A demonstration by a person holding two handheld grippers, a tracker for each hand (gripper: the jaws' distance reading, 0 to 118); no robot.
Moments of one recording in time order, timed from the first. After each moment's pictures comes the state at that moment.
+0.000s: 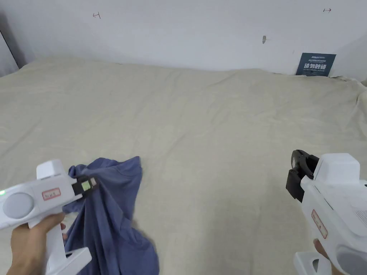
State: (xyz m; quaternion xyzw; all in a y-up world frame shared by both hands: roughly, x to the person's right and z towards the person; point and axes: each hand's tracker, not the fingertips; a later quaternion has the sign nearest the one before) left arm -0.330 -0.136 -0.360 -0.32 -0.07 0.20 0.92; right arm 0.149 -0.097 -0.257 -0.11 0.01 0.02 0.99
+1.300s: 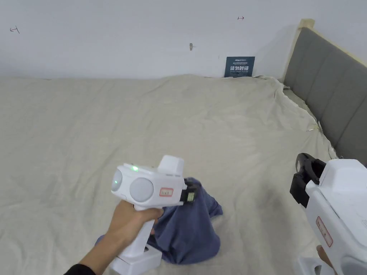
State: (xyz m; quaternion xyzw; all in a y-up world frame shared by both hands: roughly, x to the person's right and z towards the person) left arm 0.018 -0.163 -0.377 -0.40 -0.40 -0.03 0.82; right arm 0.257 -0.084 -0.177 -0.09 -0.12 0.02 0.99
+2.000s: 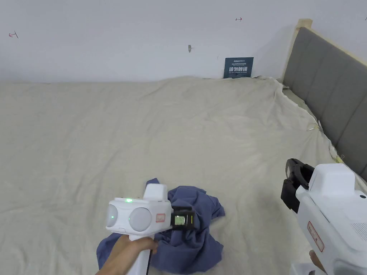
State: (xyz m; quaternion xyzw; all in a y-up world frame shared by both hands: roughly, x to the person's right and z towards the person) left arm -0.014 -0.192 -0.362 -0.41 -0.28 0.02 0.87; right arm 0.245 -0.090 -0.176 -0.10 -0.10 0.01 0.99
